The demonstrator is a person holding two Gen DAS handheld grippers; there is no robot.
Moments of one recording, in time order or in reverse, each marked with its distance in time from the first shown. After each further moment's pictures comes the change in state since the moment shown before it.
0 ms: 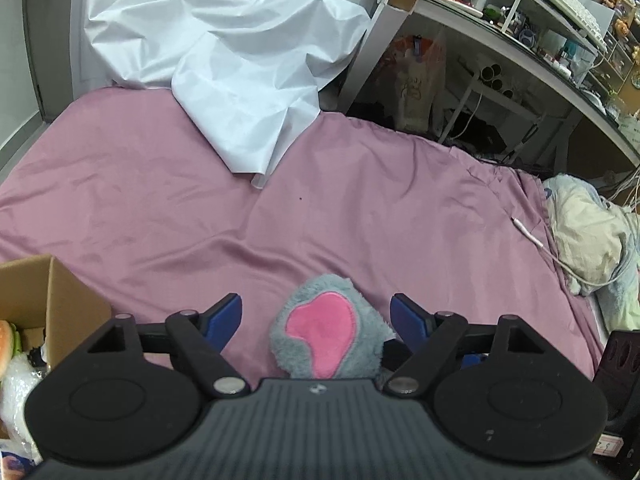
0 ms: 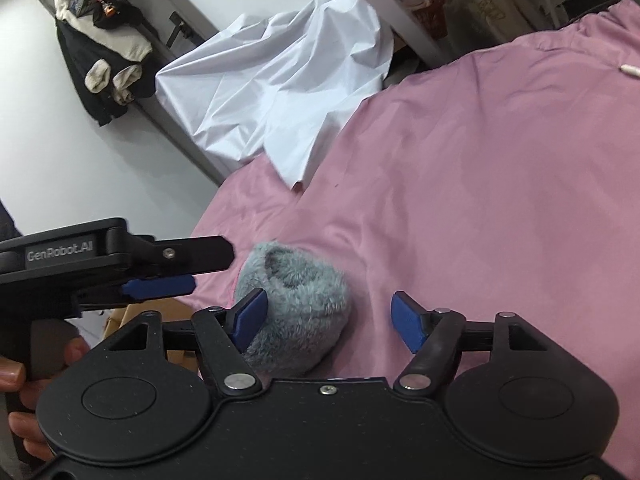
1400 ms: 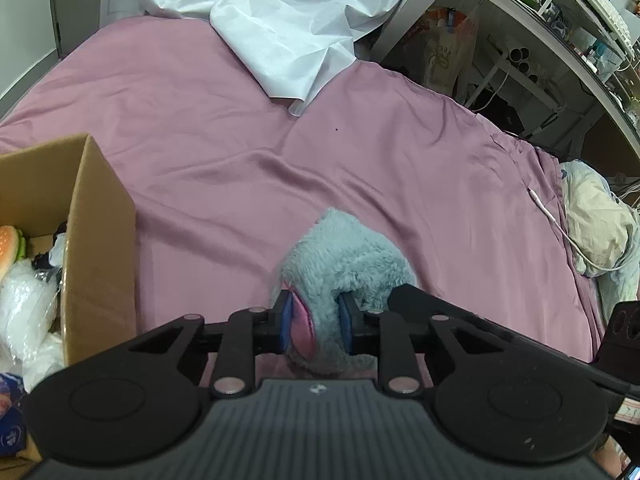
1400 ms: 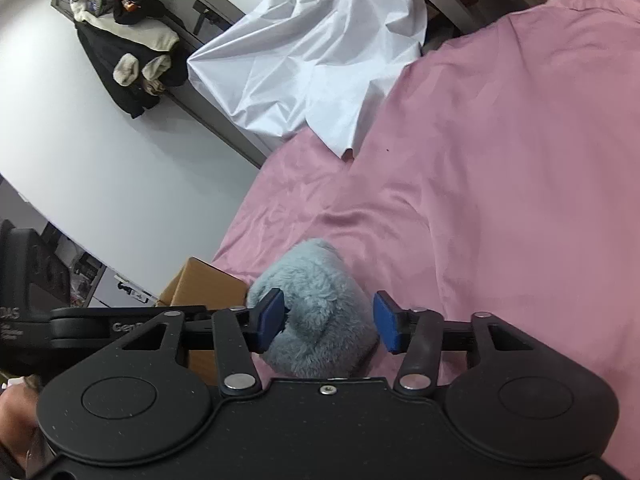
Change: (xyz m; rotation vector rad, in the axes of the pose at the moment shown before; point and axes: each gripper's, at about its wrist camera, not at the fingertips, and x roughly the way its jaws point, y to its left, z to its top) left arm -0.003 0.027 -0.036 -0.115 0.121 0.000; right arm 0.006 0.016 -0.013 0.065 0.063 0.106
